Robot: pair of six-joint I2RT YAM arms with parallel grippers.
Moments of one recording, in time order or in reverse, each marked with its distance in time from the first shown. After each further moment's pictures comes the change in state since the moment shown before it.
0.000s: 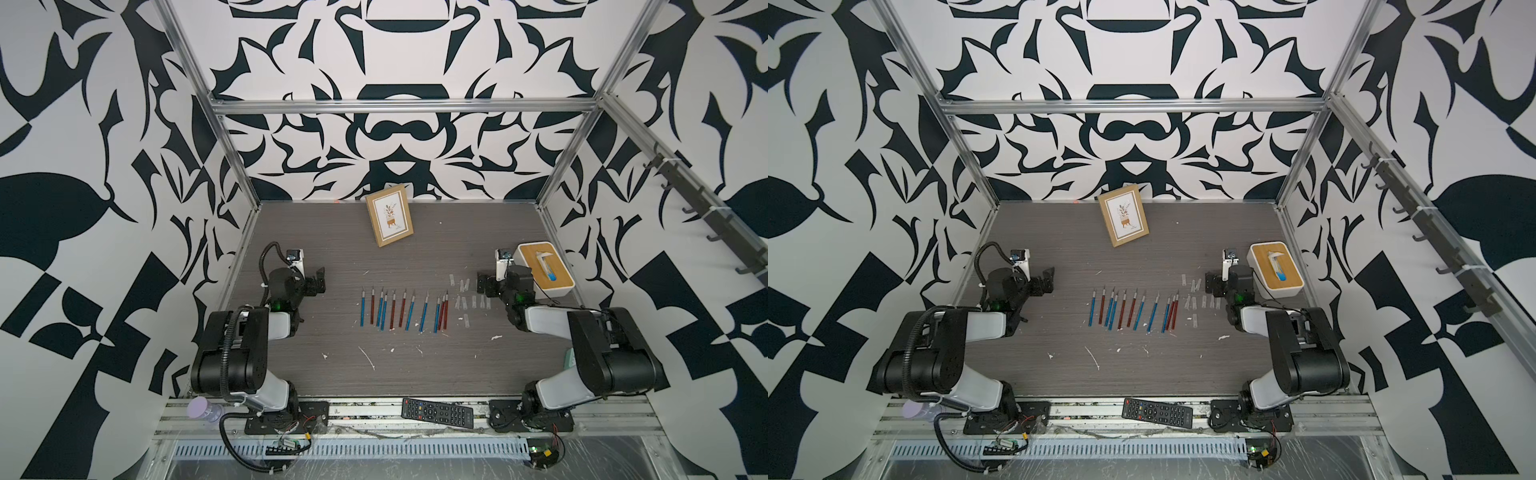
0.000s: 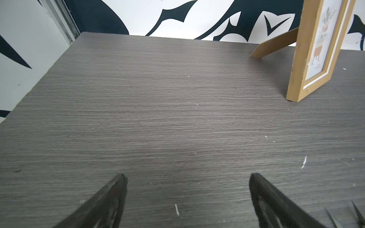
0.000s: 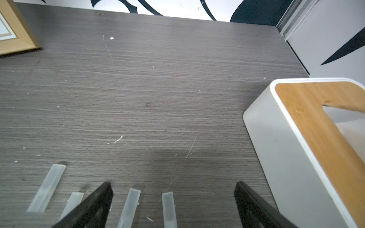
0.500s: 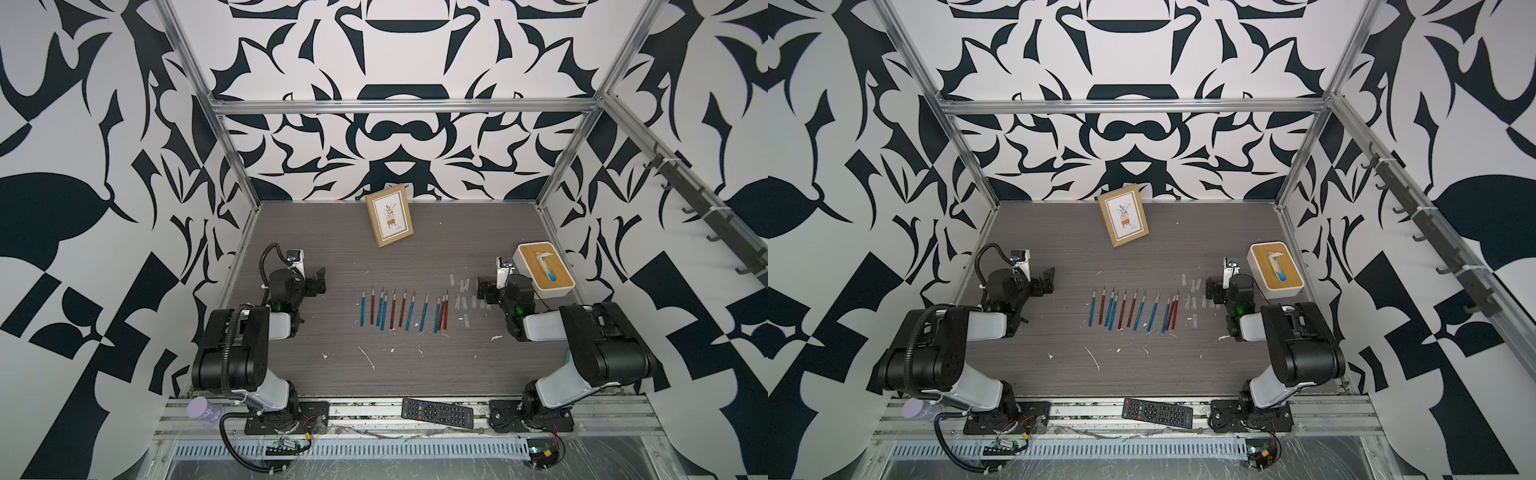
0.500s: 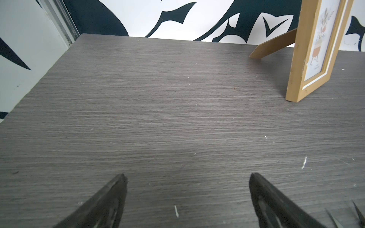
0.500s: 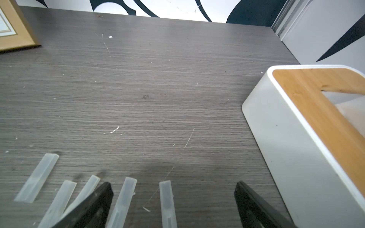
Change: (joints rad) left arm 0.000 0.015 -0.013 0.041 0.002 0.000; right arm 0.000 0.049 -0.100 0.216 0.008 0.002
